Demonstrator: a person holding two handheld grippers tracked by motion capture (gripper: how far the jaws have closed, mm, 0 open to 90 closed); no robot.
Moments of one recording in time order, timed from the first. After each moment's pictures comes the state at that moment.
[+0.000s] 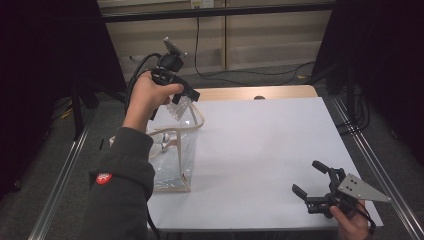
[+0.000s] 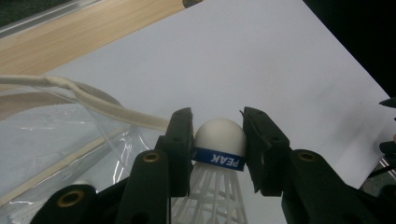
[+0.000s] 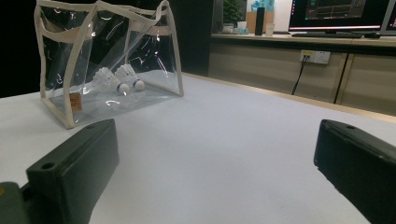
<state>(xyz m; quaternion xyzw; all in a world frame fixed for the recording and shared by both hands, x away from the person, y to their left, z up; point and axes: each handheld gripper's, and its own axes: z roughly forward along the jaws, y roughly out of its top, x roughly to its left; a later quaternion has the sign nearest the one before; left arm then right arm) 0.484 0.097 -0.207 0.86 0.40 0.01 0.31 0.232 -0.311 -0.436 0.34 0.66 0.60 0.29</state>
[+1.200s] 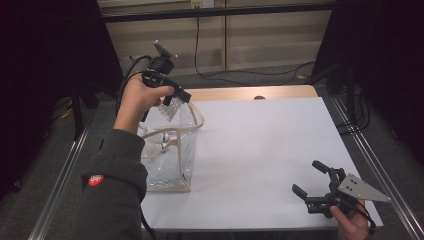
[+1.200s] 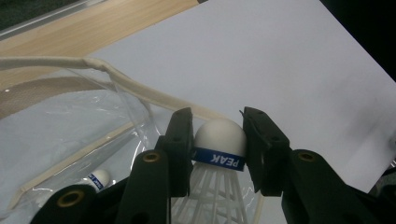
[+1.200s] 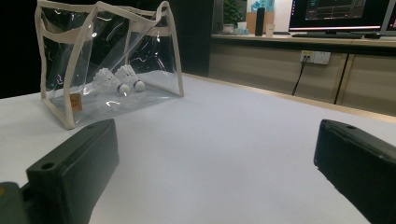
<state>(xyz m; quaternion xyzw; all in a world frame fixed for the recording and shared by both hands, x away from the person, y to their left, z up) 0.487 0.119 -0.213 0.86 0.41 0.02 0.30 0.232 -0.311 -0.436 0.34 0.66 0.61 0.29</state>
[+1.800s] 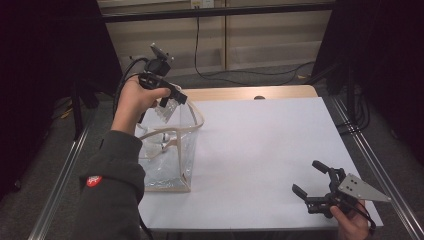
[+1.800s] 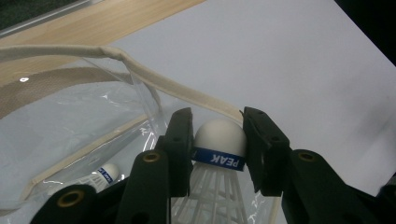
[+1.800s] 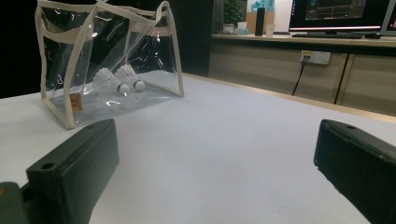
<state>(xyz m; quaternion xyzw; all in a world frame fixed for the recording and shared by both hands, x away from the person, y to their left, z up) 0.488 0.127 -0.218 0.86 0.42 0.02 0.30 0.232 -0.311 -0.436 0.34 0.66 0.61 0.29</state>
